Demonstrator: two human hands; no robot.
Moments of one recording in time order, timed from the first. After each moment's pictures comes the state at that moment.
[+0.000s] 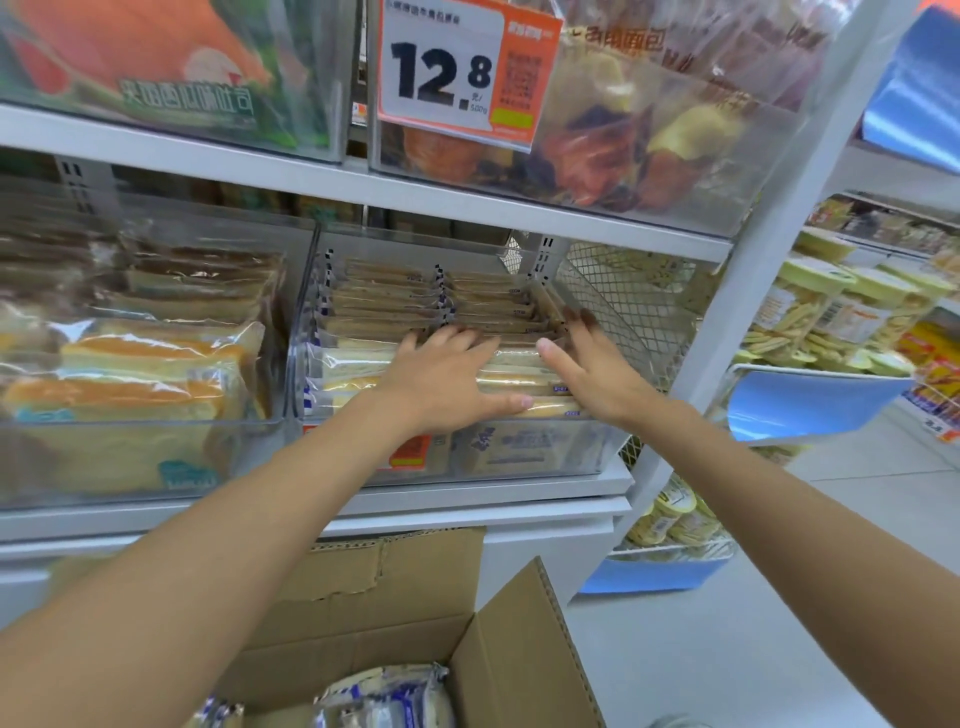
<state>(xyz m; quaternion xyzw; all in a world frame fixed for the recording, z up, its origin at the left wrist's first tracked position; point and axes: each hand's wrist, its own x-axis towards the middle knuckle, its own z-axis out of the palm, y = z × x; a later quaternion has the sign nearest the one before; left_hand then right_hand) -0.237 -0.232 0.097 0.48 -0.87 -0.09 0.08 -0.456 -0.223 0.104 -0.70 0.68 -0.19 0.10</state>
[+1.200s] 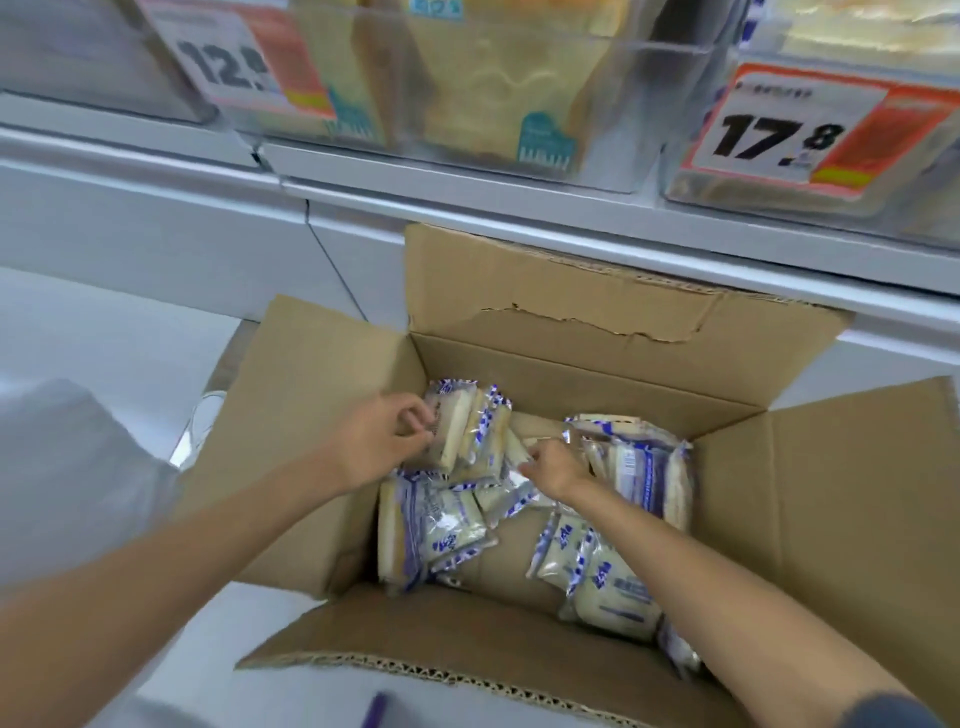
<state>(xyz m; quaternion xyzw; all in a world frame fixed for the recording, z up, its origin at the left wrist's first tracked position) 0.035 -0.007 -0.142 0.71 -0.57 -0.40 0.12 -0.196 -0.063 -0.290 -0.66 0.60 0.13 0.43</state>
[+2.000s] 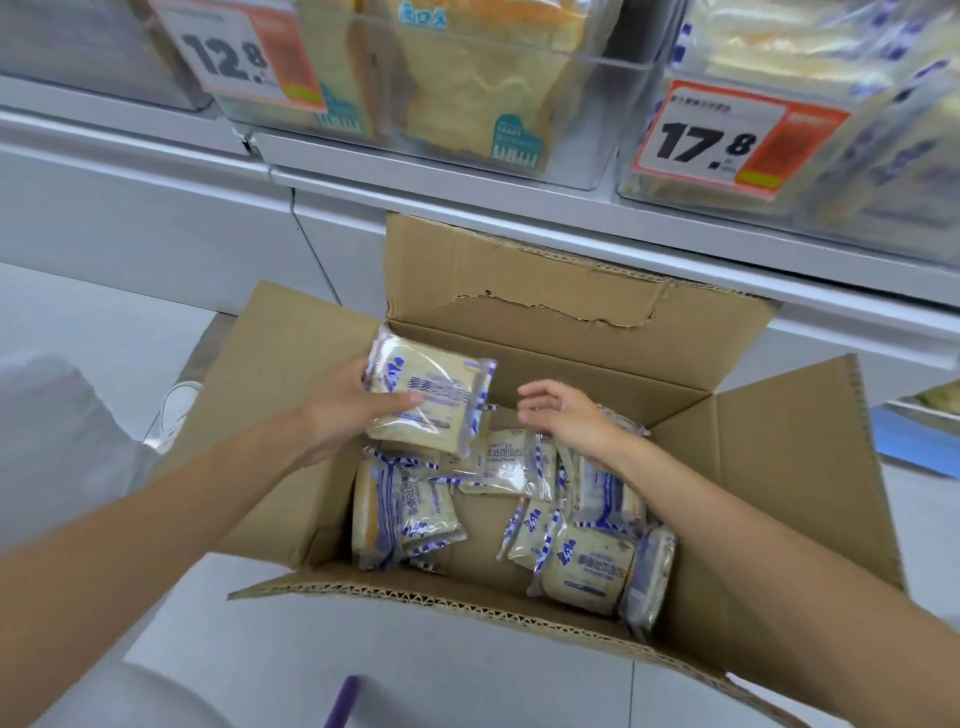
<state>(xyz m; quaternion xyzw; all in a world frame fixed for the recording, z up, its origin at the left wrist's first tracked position) 0.029 -0.006 -0.116 0.66 -0.37 -0.58 0.31 -0.231 -0.074 -0.171 -0.56 0.55 -0.07 0.61</state>
